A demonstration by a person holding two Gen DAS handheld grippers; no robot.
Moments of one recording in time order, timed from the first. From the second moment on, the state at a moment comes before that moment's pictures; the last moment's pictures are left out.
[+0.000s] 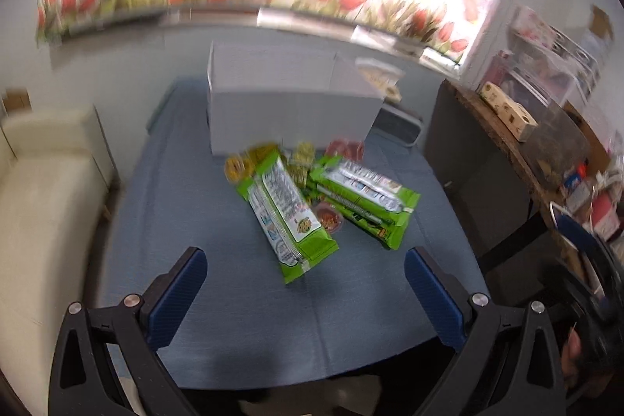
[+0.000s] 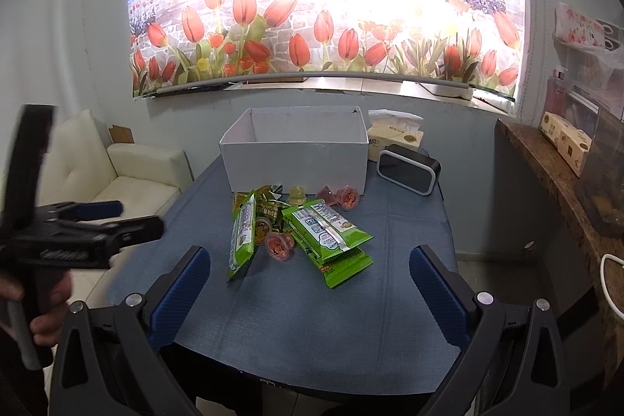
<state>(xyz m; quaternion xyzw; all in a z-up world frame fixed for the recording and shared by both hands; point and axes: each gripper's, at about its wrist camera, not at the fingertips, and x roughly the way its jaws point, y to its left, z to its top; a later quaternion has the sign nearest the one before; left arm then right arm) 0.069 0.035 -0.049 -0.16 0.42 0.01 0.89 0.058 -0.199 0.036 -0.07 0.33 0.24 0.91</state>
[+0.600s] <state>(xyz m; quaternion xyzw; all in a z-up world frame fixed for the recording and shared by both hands) 0.207 0.060 -0.183 -0.26 0.53 0.07 0.80 0.072 -0.226 0.013 -0.05 0.37 0.21 0.90</state>
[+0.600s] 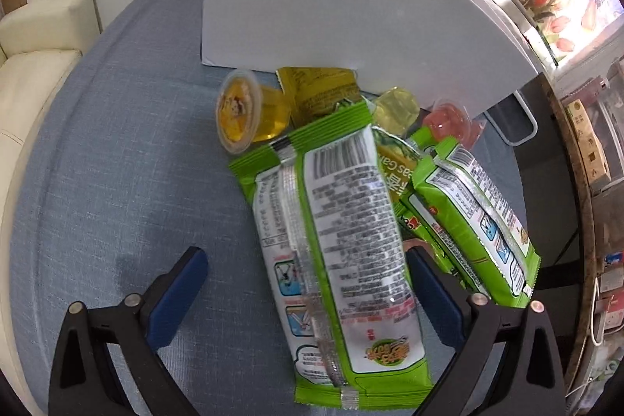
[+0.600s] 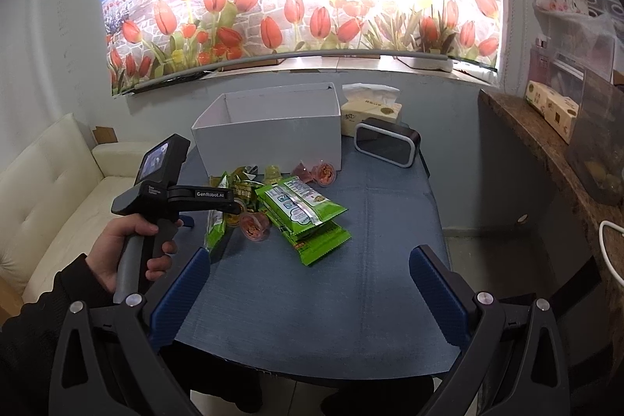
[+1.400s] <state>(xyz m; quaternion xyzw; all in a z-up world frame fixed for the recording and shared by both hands) 0.117 0.031 -0.100 -0.16 0.45 0.04 0.88 0.146 -0.170 -0.037 -0.14 0.37 0.30 0.87</state>
